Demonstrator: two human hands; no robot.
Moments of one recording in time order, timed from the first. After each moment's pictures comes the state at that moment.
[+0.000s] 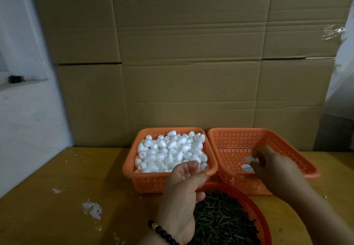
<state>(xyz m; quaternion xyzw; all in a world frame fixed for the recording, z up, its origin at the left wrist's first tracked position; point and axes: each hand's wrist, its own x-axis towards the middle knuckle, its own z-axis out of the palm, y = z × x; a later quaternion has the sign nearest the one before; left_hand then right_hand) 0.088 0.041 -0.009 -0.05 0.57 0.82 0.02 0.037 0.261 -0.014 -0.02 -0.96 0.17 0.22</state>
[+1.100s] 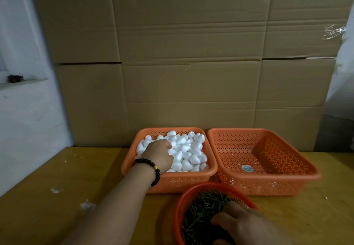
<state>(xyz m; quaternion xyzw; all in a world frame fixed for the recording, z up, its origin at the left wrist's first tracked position) -0.040 -0.023 -0.012 0.02 0.97 0.24 -0.07 0.105 0.194 -0.045 0.24 -0.97 0.03 0.03</state>
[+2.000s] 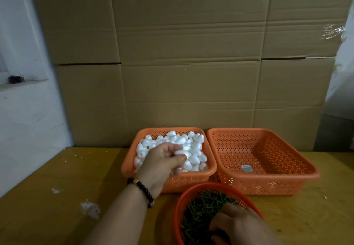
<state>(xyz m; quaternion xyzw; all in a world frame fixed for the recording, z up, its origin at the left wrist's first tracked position) 0.014 -0.010 -0.009 0.04 0.68 0.73 0.01 0.109 0.185 -0.045 0.24 -0.96 0.11 0.06</state>
